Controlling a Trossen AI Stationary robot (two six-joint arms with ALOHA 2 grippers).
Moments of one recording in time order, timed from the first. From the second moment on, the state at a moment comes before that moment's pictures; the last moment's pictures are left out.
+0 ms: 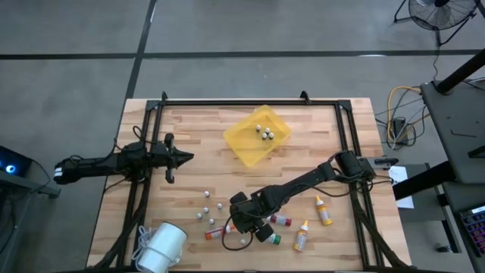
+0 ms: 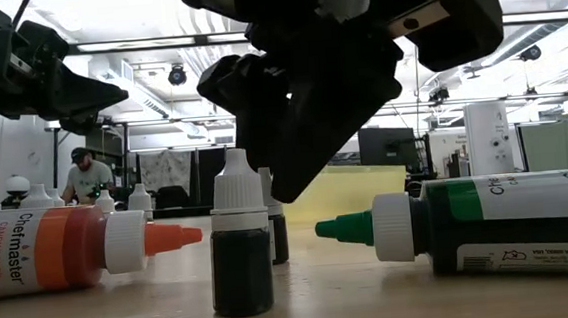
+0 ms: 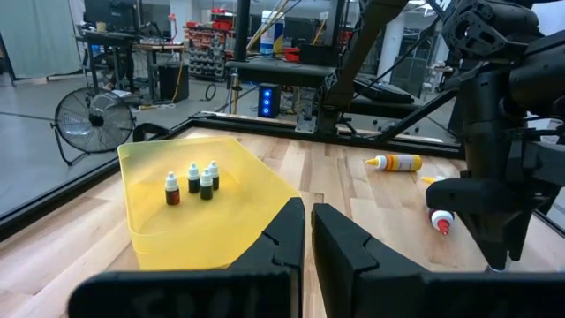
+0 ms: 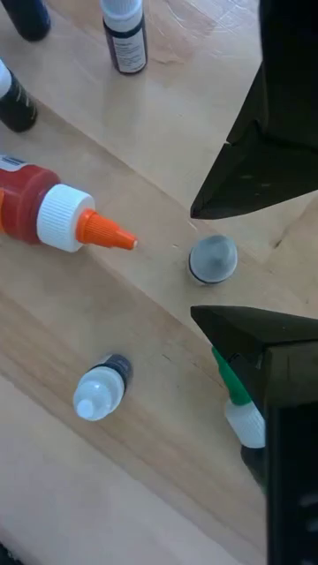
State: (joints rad) left arm 0.10 0.10 0.01 0.02 -0.02 -0.09; right arm 0.35 2.19 1.68 -0.61 -0.11 -0.26
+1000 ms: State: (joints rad) left arm 0.10 0.10 0.01 0.02 -0.02 -0.09; right arm 0.35 2.19 1.67 -0.60 -0.12 -0.27
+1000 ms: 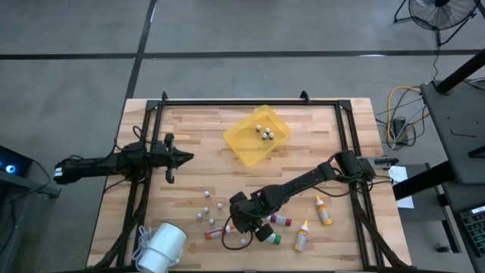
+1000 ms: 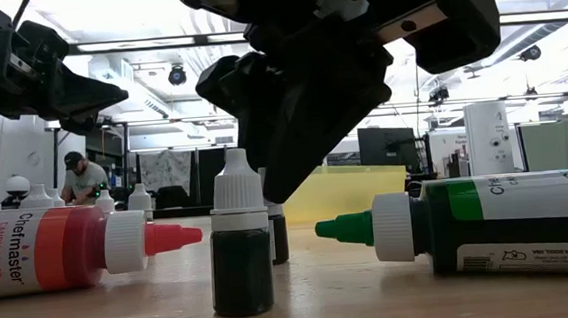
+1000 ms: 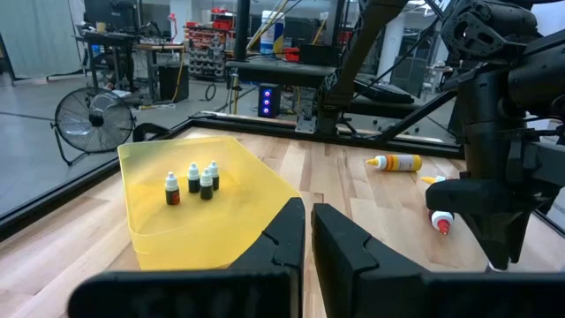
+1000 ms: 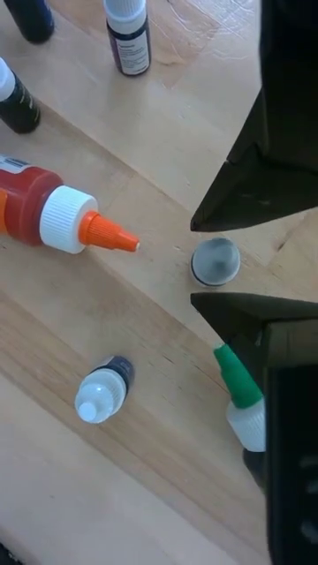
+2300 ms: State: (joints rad) left arm 0.10 0.10 0.01 0.02 -0.02 -0.09; right arm 0.32 2.15 2.00 -0.99 -0.11 -0.26
